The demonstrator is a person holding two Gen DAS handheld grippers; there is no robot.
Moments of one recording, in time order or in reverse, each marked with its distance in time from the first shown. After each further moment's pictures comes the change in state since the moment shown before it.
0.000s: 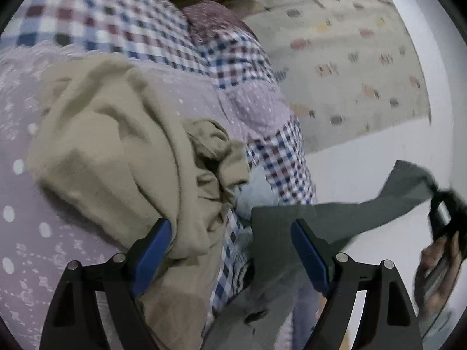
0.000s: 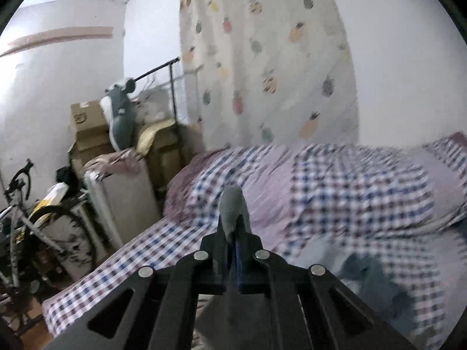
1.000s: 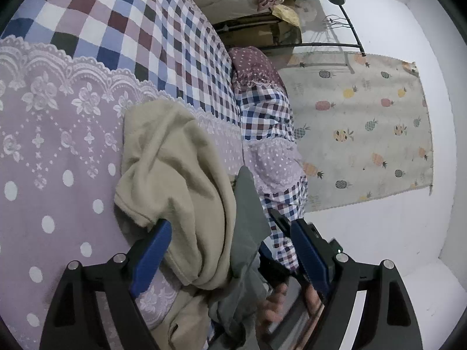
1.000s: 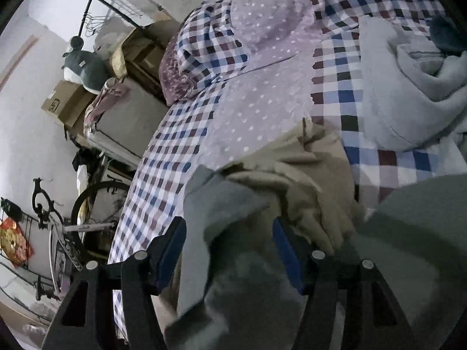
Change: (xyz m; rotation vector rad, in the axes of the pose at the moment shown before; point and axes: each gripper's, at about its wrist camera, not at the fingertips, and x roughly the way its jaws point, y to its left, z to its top) left arm -0.050 0.064 0.024 -0.286 -0.209 0.021; right arm 0.234 0.008 -0.242 0.480 0.643 0.287
